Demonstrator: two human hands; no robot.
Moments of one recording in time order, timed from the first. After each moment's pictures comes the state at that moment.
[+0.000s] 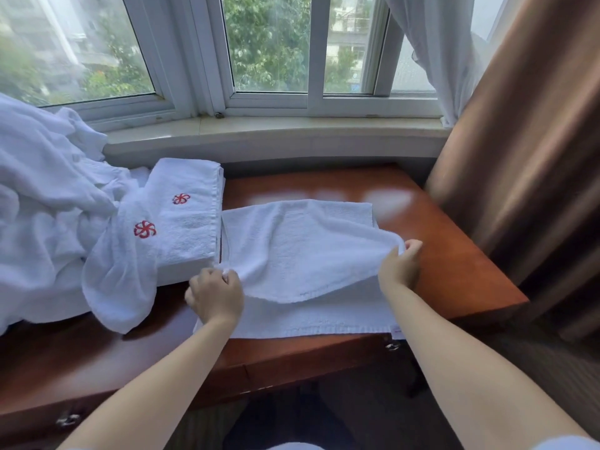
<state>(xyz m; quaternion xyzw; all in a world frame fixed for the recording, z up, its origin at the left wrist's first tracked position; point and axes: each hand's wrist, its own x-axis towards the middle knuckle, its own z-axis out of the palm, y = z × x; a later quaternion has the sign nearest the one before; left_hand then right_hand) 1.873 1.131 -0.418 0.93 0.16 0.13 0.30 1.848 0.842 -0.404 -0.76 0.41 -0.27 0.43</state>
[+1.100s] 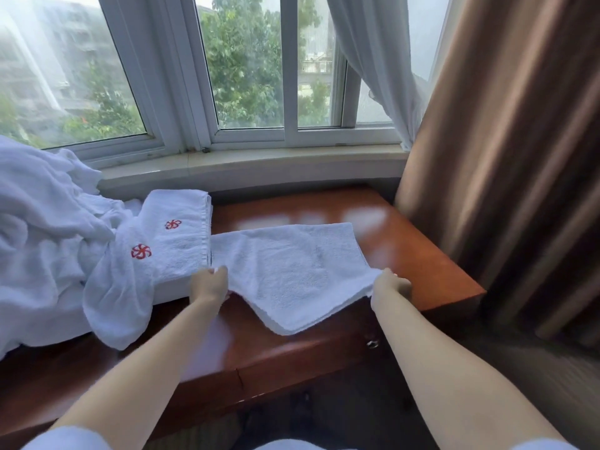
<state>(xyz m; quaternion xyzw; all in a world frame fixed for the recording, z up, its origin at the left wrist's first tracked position) 1.879 1.137 -0.370 0.82 0.17 0.01 0.54 1.788 0.853 -0.366 -0.51 0.55 -0.20 0.63</state>
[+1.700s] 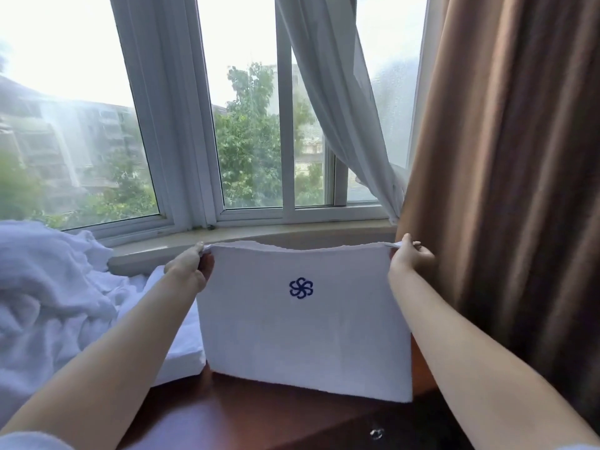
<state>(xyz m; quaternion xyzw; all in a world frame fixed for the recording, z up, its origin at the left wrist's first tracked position) 1.940 1.132 -0.190 0.45 0.19 0.00 0.87 1.848 0.789 -0.213 -0.43 0.39 -0.48 0.66</state>
